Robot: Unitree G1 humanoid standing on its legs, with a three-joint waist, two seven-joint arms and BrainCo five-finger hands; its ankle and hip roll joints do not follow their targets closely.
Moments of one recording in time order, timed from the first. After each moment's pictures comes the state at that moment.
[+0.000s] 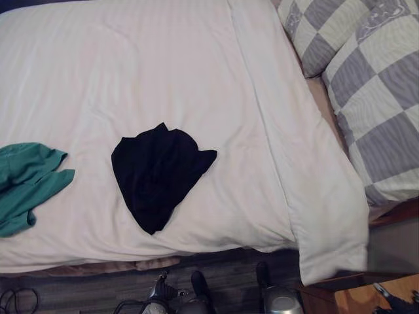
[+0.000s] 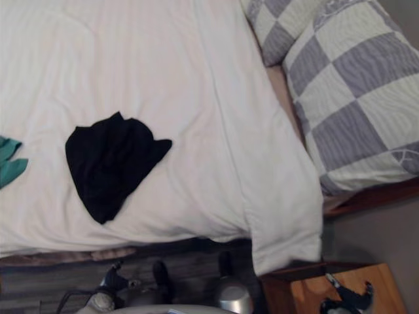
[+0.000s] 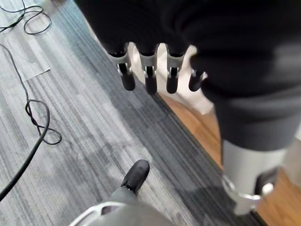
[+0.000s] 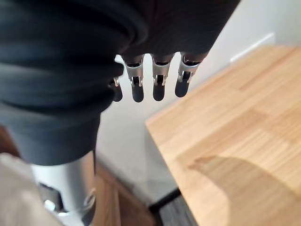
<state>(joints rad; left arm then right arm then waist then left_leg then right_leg) 0.05 0.25 -0.27 1.02 0.18 -0.04 0.18 0.24 -0.35 -0.36 0.74 0.19 -0.09 -0.55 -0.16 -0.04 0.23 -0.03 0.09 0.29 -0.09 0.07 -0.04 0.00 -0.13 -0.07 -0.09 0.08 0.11</state>
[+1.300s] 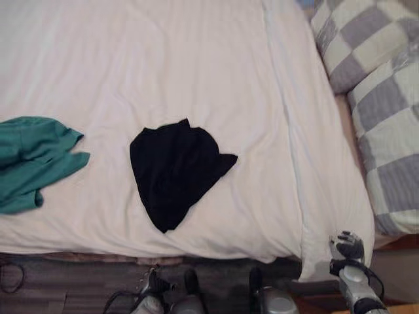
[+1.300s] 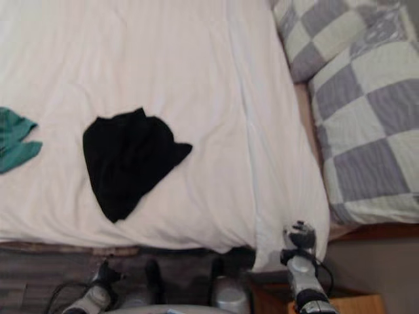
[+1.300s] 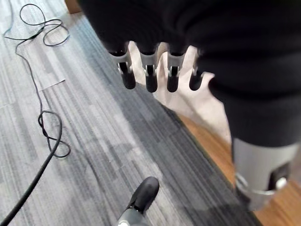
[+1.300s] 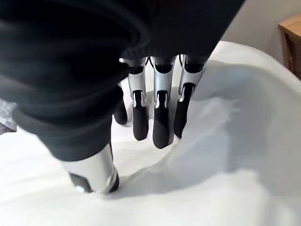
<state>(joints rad) -0.04 0.30 -0.35 1.16 0.17 -0.03 0.27 -0.11 -0.27 -0.01 1.07 0.12 -0.27 -0.40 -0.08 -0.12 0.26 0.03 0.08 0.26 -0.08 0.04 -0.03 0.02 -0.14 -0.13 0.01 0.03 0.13</state>
